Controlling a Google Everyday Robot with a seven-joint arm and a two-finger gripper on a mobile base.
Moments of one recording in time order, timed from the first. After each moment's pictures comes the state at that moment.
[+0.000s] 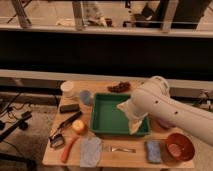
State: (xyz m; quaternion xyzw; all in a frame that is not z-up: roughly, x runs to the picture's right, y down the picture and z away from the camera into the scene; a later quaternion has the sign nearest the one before) arm 0.103 0.134 0.665 -0.22 -0.14 -0.19 0.95
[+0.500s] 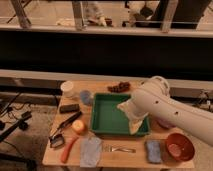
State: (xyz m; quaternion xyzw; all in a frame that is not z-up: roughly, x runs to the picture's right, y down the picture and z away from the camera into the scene) arm 0.101 0.133 0.664 -0.22 -0.14 -0.19 0.95
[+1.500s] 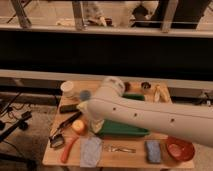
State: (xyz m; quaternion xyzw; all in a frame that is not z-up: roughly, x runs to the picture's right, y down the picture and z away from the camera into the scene) arm -0.095 0.121 0.635 -0.14 -0.24 -0.31 0.91
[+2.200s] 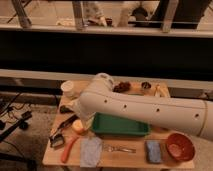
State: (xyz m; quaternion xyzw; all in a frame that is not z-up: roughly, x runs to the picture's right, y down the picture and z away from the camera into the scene) arm -0.126 0.117 0.643 -0.14 -0.28 -0.32 0.90
